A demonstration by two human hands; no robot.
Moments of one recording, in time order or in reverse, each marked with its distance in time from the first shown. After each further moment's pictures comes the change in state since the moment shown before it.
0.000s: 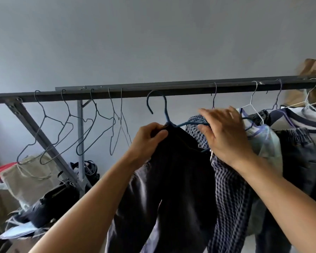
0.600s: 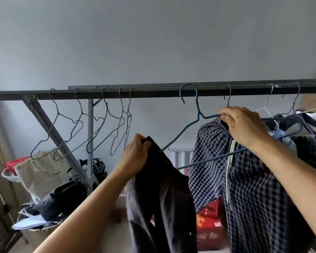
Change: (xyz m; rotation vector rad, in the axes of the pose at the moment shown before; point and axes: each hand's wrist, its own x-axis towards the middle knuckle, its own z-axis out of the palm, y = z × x) left_hand -0.014 -0.038 -0.036 0.550 0.202 -0.173; right_hand 0.033 0.033 0.000 0.138 -0.202 0.248
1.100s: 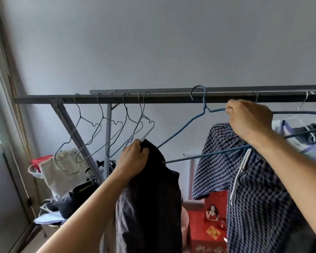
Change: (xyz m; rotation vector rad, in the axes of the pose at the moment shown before) left_hand 0.009 -0.022 -0.043 0.192 0.062 -0.110; right_hand 0.049 -0.041 0.020 -0.245 0.113 0.006
